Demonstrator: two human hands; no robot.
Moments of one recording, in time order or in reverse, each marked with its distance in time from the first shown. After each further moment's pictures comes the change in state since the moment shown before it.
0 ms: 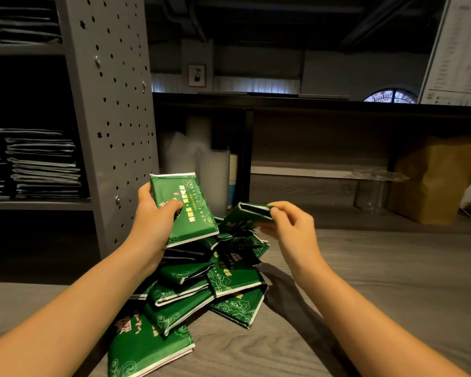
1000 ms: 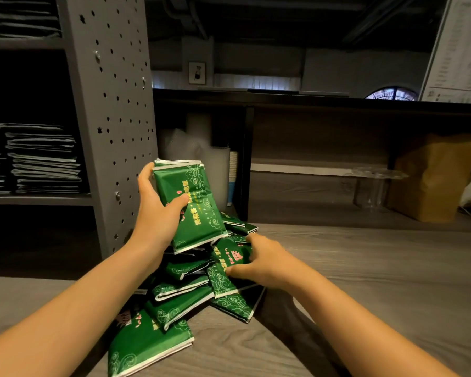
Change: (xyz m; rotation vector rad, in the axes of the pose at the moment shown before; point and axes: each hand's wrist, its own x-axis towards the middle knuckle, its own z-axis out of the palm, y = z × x) left_hand -0.012 0.003 0.005 0.085 -0.010 0.178; right_hand -0.022 -0.008 0.010 -0.888 -0.629 0.229
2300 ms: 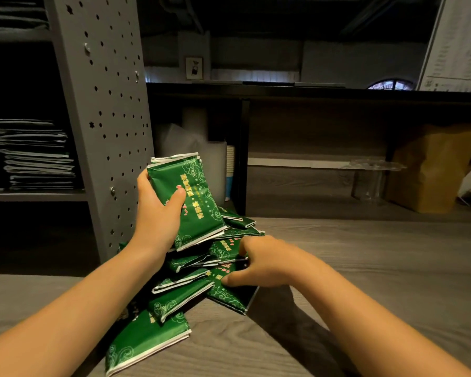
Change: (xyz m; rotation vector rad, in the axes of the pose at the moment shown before) left_hand -0.008 -0.005 0.007 0.040 0.058 0.068; right_hand -0.013 -0.007 -0.011 -0.380 -0.092 -0.050
